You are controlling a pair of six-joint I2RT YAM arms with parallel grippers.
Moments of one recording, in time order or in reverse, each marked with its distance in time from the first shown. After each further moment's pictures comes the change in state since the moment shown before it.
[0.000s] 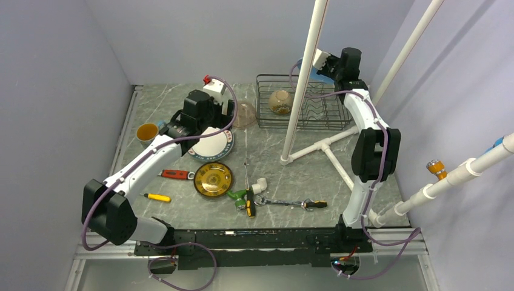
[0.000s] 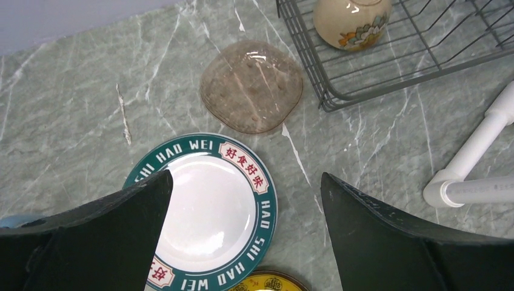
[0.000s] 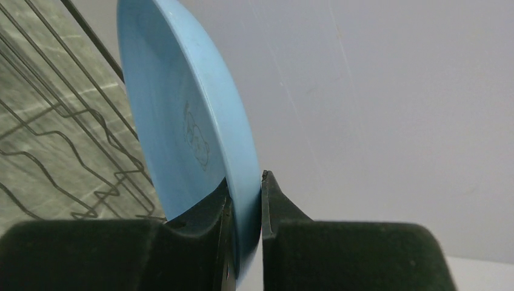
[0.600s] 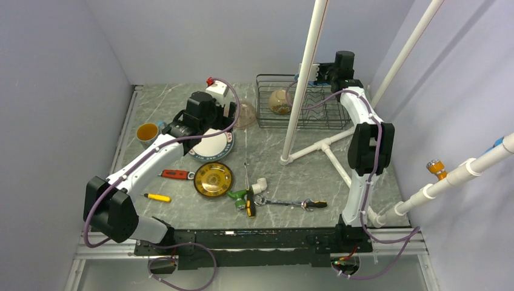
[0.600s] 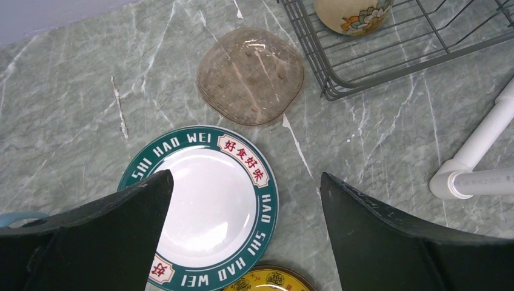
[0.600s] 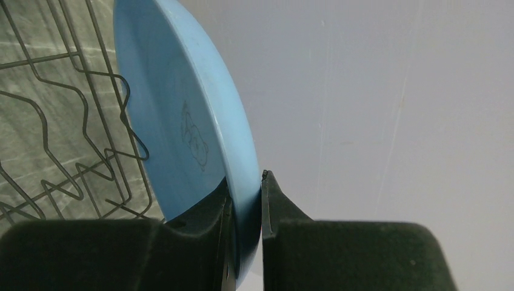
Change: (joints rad) left arm -0.008 0.026 0.000 -0.024 -0.001 0.008; right arm 0.004 0.099 0.068 -0.122 -0.097 -0.402
